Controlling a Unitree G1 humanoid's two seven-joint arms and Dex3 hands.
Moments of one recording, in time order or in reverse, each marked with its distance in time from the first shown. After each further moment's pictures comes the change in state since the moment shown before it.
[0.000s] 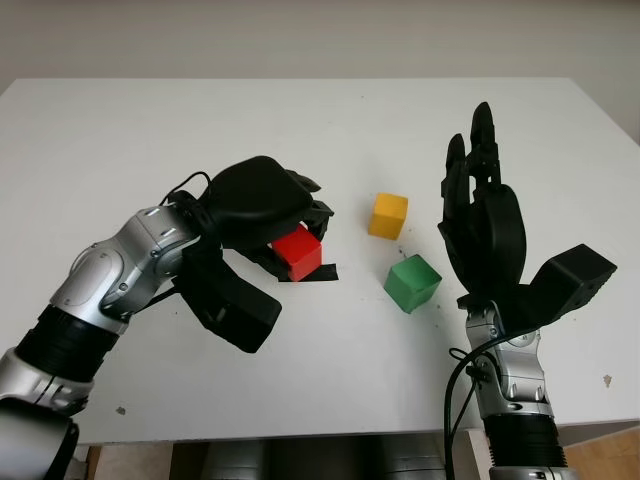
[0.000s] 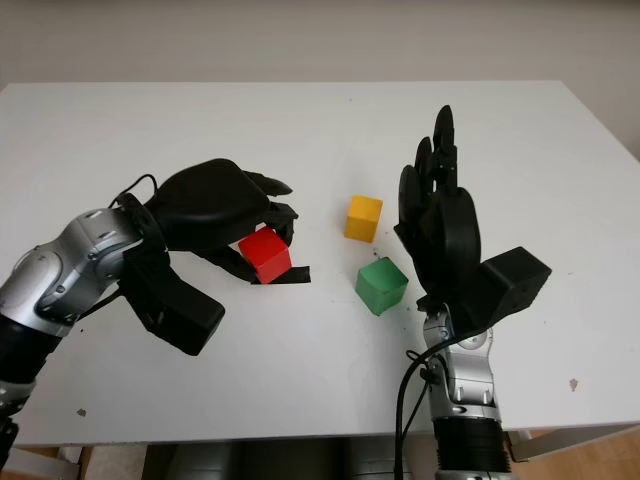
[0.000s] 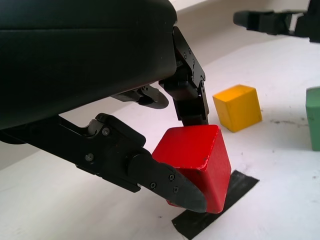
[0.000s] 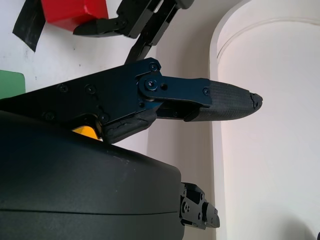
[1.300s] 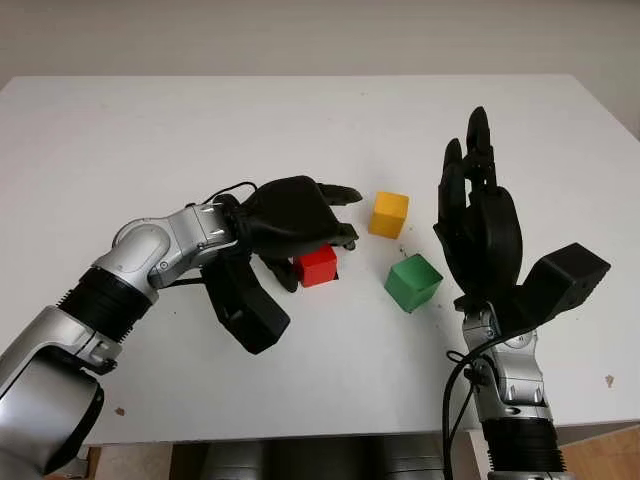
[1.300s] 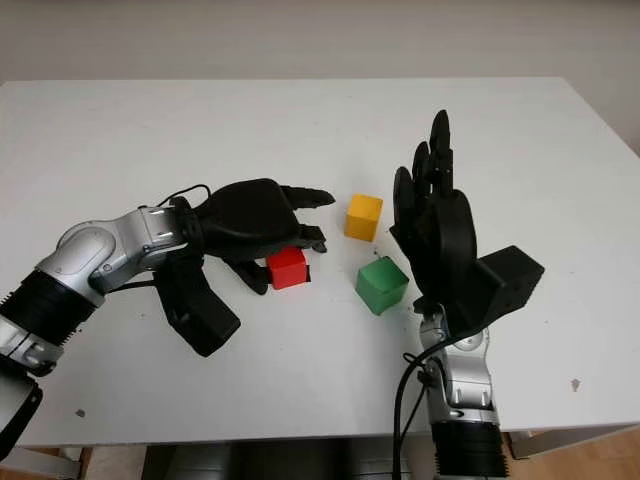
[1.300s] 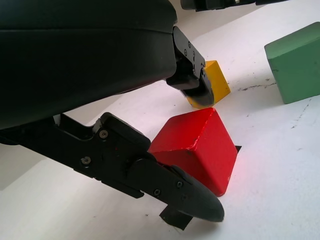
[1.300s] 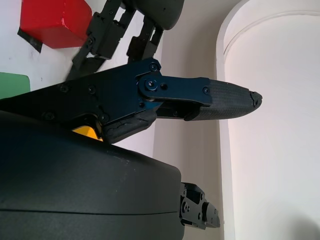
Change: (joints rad) left arm -0.141 -0.007 -0.155 0.189 0.114 -0.166 0.124; right arm 0.012 0.005 0.015 -0.034 -0.017 0.037 -0.030
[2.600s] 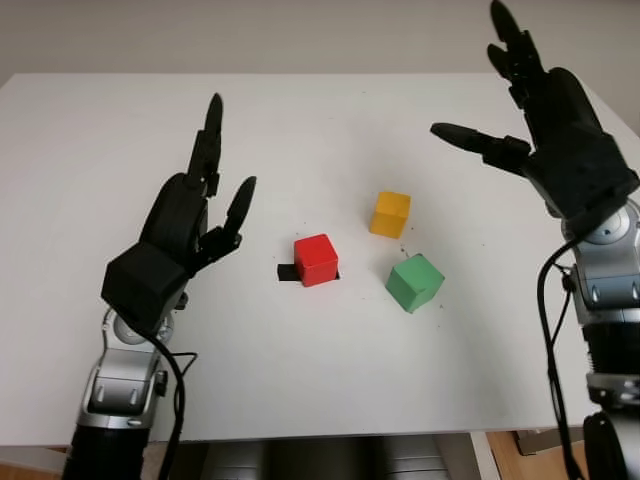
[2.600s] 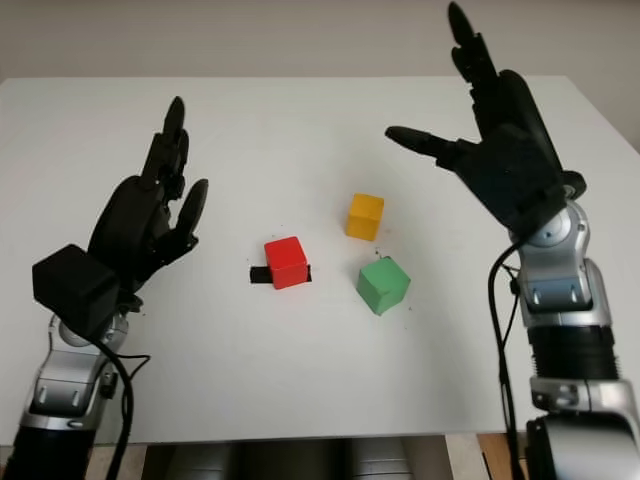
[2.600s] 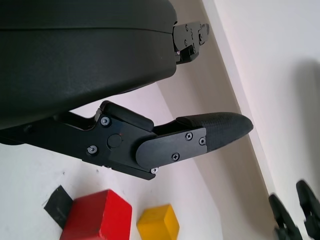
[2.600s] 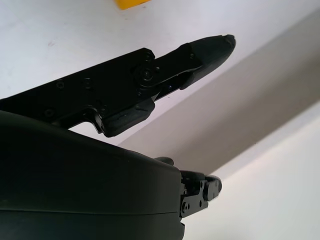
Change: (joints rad) left arm 0.638 -0.388 0.610 -0.429 -0.962 0.537 0.145; right arm -0.438 -0.528 0.110 0.152 -0.540 0.191 0.090
